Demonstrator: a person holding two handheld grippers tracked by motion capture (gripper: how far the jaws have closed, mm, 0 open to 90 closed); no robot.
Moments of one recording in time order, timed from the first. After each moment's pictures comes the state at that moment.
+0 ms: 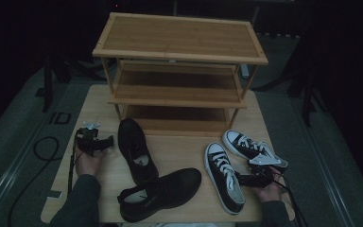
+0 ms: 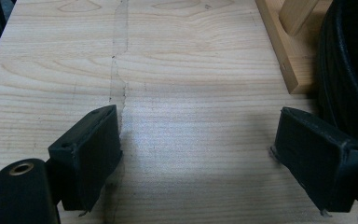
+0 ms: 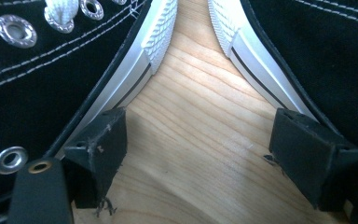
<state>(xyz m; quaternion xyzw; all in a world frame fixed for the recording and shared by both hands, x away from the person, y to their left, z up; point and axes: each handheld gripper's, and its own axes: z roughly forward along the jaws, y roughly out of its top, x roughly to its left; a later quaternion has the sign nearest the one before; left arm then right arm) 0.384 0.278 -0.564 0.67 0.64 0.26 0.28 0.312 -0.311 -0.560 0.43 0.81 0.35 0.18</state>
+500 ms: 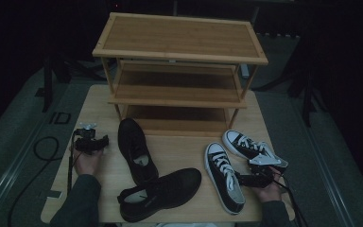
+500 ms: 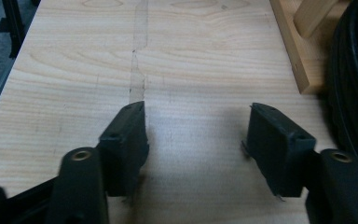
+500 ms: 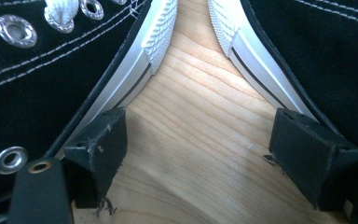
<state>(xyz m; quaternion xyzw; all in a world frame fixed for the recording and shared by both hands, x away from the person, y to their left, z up) 0.376 0.283 -0.558 0.65 0.66 0.26 0.27 0.313 -0.311 -0.560 0.42 0.81 0.35 0.19</state>
